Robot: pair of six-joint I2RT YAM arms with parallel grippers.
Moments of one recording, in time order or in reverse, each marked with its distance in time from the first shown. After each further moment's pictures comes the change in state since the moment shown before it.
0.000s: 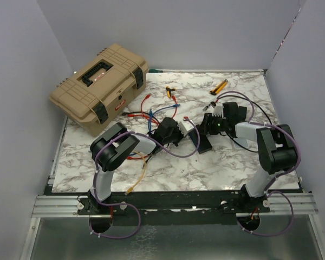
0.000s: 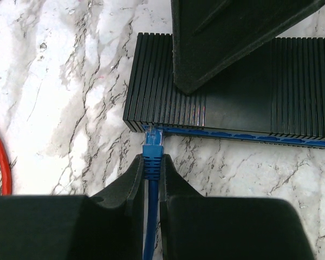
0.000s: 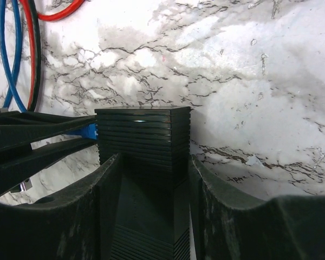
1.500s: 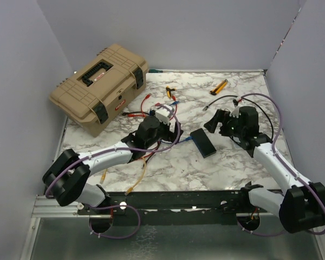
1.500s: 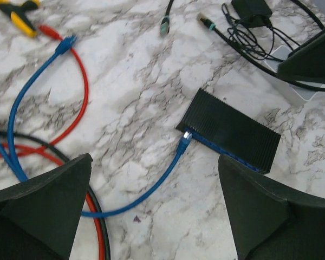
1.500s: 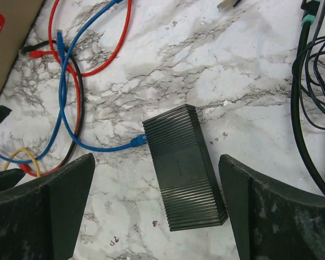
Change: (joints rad) left arm -0.012 -0.545 -0.139 -0.251 -0.266 -0.418; right arm -0.002 -0.606 -0.134 -0.216 0.330 0.176
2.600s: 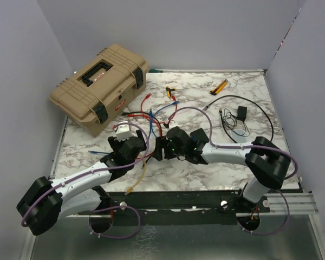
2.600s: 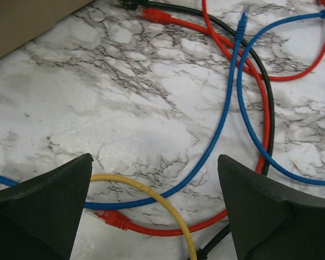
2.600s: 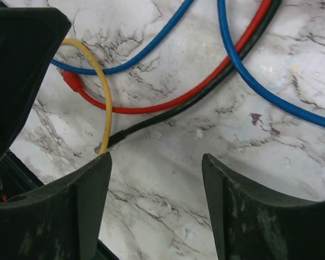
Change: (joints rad) left arm 0.013 -0.404 -0.355 -0.376 -0.710 -0.456; right arm 0.796 0.508 0.162 0.233 0.299 0.227
